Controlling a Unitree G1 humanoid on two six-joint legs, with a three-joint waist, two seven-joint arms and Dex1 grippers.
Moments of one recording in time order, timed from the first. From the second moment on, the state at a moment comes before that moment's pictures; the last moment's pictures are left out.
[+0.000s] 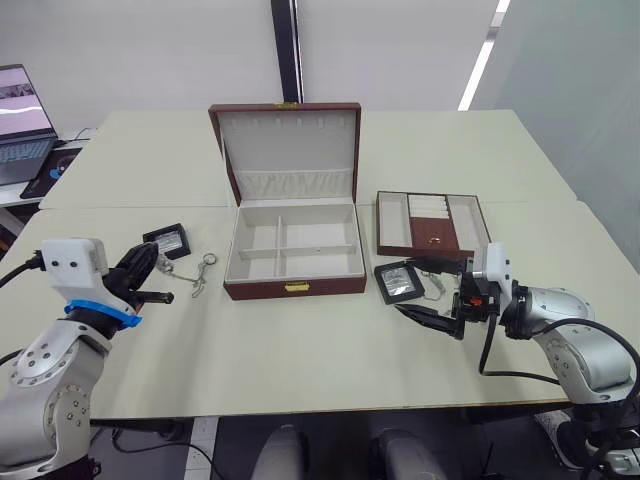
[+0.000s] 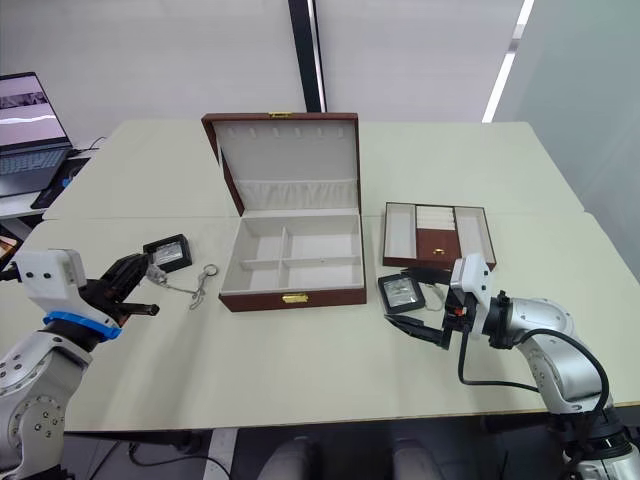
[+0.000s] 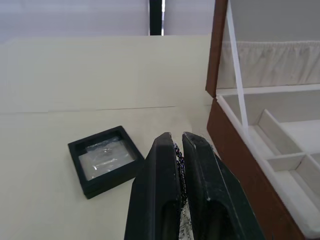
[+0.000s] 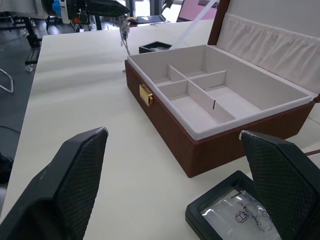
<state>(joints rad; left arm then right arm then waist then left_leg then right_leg) 0.02 0.54 0.57 -0.39 -0.55 0.56 -0.35 -0.22 -0.62 0.01 -0.24 0.50 0.28 1.05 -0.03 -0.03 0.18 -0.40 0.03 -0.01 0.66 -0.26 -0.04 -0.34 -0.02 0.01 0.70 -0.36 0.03</state>
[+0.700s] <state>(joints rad) 0.12 0.46 0.54 -0.15 -0.46 0.35 -0.40 -0.19 -0.63 0.06 -0.30 0.49 0.30 1.11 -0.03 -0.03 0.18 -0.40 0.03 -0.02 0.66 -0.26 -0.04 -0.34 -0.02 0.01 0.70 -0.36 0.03</state>
